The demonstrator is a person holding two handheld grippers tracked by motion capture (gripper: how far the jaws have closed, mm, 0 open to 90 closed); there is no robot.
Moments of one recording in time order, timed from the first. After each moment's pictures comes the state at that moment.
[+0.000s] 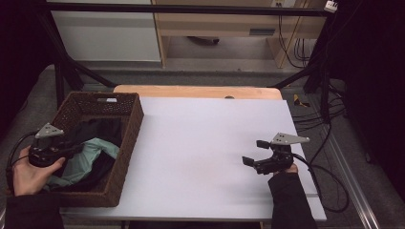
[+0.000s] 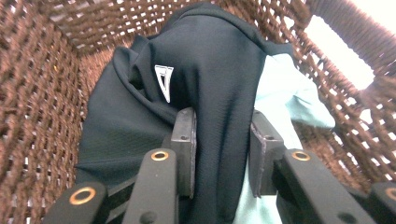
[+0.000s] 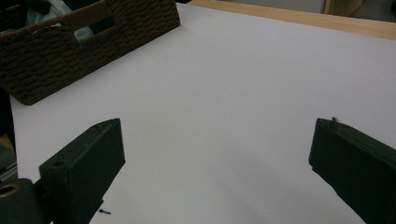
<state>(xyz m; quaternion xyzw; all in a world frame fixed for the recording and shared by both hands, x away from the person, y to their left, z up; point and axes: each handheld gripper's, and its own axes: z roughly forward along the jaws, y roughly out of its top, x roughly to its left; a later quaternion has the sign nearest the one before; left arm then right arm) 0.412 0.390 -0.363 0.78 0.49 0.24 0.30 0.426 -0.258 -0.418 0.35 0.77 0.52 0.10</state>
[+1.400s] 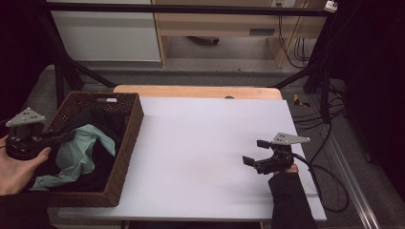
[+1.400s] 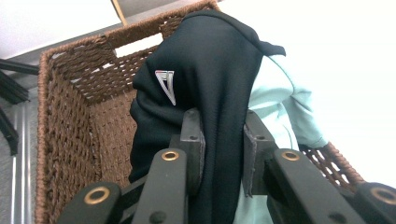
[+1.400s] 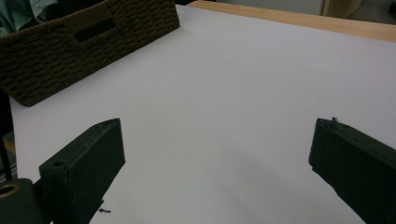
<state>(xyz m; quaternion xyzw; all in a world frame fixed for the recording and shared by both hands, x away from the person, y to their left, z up) 0.395 0.377 -0.286 0.78 0.46 0.24 0.34 0.426 -0.259 -0.417 0.35 0.77 0.53 0.10</state>
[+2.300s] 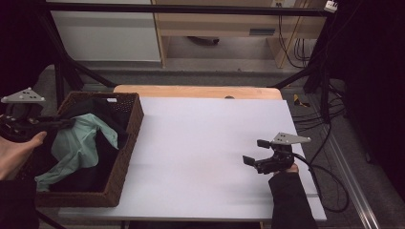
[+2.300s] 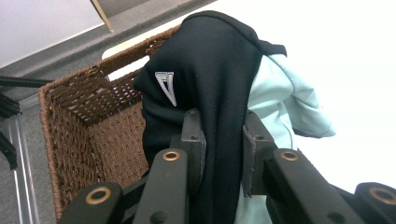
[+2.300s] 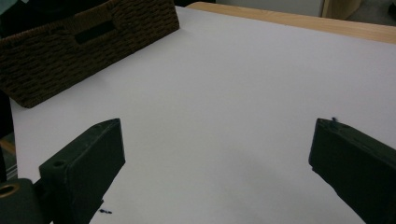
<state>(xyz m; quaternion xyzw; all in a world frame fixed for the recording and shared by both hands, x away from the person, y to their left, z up) 0.409 0.363 -0.238 0.81 0.43 0.23 0.32 0.425 -0.259 -0.416 0.35 0.76 0.53 0.10</state>
